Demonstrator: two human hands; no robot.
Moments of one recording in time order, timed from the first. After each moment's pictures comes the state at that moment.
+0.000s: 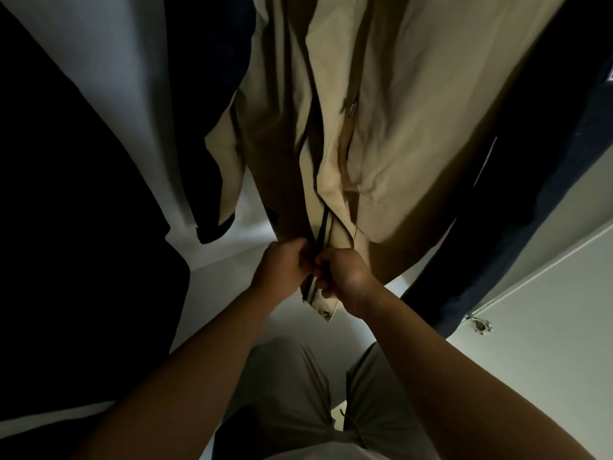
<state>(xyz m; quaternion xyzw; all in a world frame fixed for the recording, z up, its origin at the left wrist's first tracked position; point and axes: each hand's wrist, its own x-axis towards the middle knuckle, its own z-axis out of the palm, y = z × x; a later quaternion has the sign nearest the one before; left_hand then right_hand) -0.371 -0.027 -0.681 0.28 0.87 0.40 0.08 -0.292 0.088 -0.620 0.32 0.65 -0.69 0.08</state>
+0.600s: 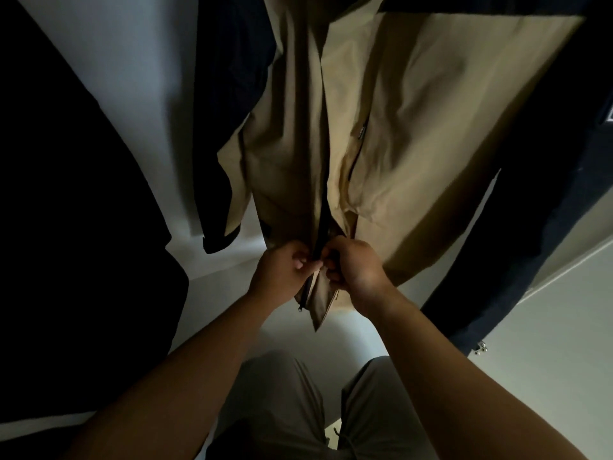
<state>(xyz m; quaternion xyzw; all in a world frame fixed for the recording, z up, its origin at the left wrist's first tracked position) -0.378 -0.027 -0.675 0.23 0.86 0.44 0.06 -0.297 0.098 -0.586 0.27 0.67 -0.69 0.01</state>
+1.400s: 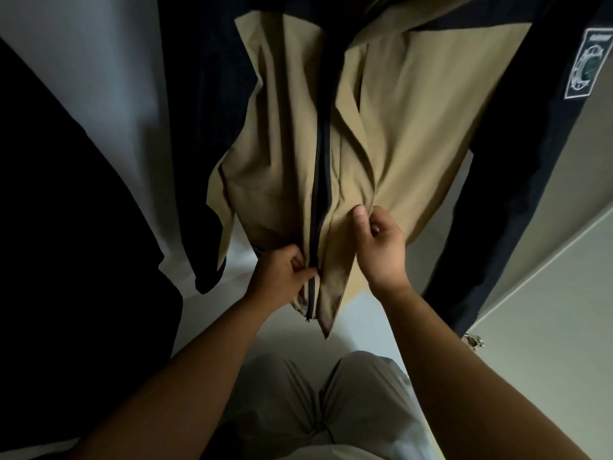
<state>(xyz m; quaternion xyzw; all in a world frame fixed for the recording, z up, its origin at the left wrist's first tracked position) -0.383 -0.018 -0.658 0.26 0.87 0.41 0.05 -0.300 0.143 -0.592 0.15 0.75 -0.54 -0.35</state>
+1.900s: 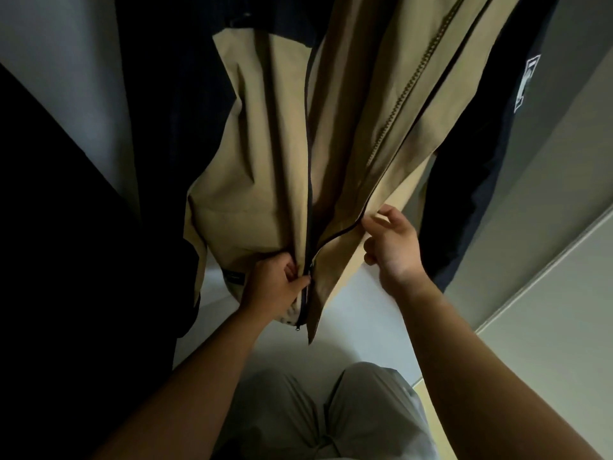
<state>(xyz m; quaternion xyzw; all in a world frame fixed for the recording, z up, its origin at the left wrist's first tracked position) -0.398 -0.020 -0.656 0.24 0.89 0.39 0.00 -0.306 0.167 -0.572 0.21 0.64 -0.69 -0.25</state>
